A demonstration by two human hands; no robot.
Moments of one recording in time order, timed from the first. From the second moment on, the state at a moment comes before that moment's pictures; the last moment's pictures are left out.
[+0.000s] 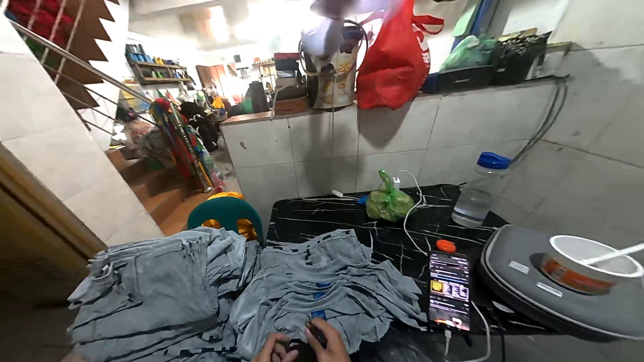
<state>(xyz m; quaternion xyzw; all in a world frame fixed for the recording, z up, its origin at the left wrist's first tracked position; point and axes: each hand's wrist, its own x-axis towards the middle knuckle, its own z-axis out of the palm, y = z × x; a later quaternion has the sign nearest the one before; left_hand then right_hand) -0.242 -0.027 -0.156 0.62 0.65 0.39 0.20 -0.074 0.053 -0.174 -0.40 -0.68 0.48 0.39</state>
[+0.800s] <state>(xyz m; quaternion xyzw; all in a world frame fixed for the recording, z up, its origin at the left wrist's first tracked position) -0.153 0.032 -0.172 0.75 0.61 0.22 0.14 0.021 0.094 -0.154 -0.49 -0.76 0.29 0.31</state>
